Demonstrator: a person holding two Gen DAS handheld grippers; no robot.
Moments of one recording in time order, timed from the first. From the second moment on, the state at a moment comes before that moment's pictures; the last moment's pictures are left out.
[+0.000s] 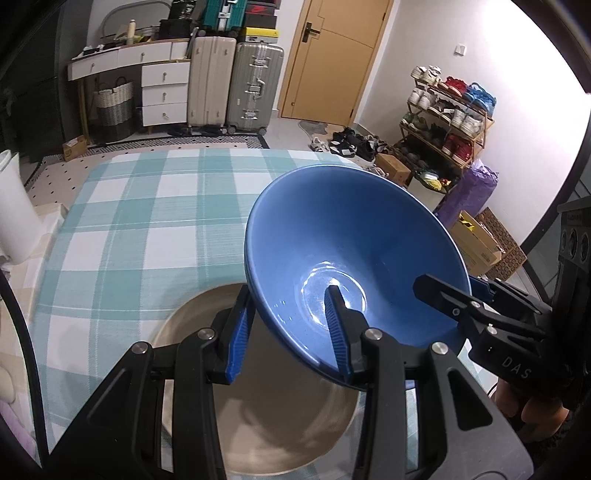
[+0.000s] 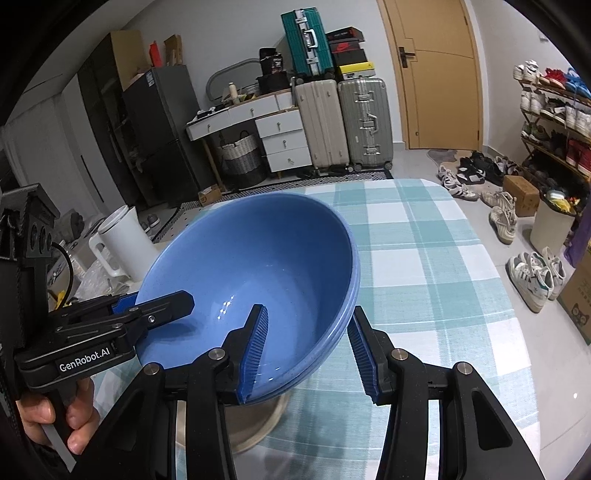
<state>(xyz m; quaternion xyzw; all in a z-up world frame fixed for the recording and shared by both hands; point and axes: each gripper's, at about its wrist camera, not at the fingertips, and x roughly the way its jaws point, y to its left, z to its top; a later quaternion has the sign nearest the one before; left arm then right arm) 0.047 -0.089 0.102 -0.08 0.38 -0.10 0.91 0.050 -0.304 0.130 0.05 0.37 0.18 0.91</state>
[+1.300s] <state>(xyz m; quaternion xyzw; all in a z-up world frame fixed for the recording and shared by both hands) 0.029 -0.020 0.055 -0.10 0.41 -0.03 0.91 0.054 -0.227 0.090 0.02 0.40 0.23 0.89</state>
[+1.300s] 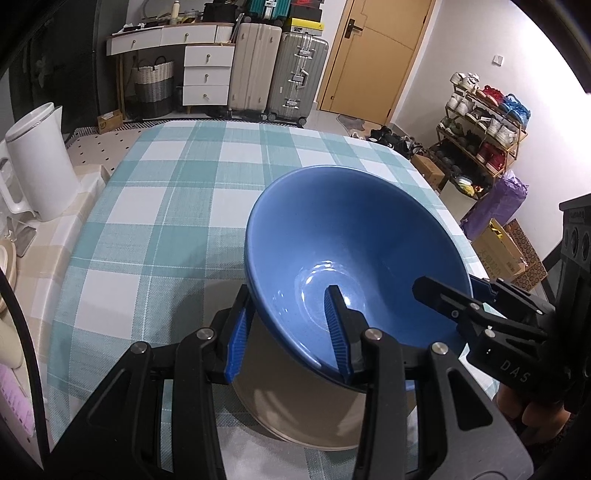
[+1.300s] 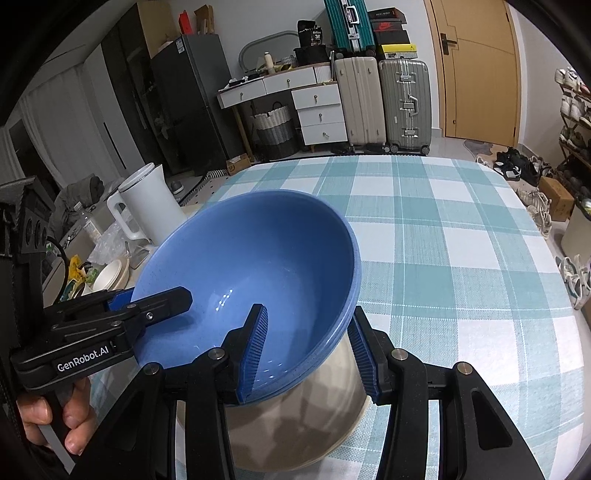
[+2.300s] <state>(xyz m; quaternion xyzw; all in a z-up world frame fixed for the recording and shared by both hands) 0.026 -0.018 0.057 -0.10 0.41 -0.04 0.90 0.056 -0.232 0.084 0.02 0.40 0.24 0.88</state>
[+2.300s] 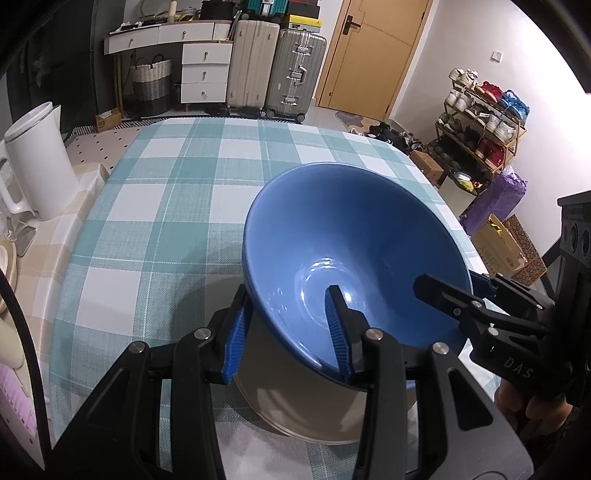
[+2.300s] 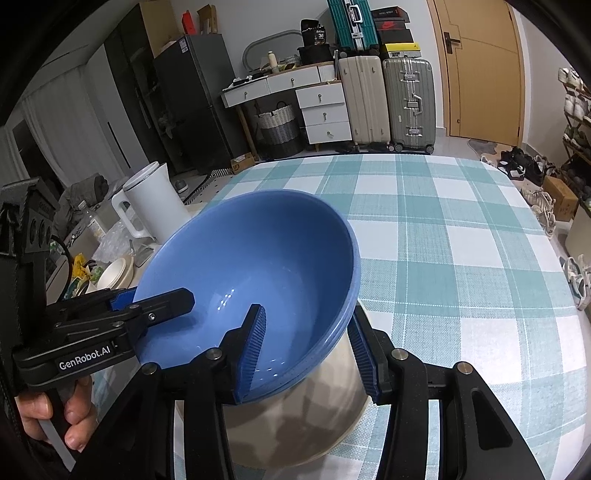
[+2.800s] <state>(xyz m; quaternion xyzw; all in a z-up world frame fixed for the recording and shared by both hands) -0.003 0.002 0.077 -0.08 0.36 -0.01 0.93 0.047 -0.238 0.093 0.01 0.38 0.26 0.89</state>
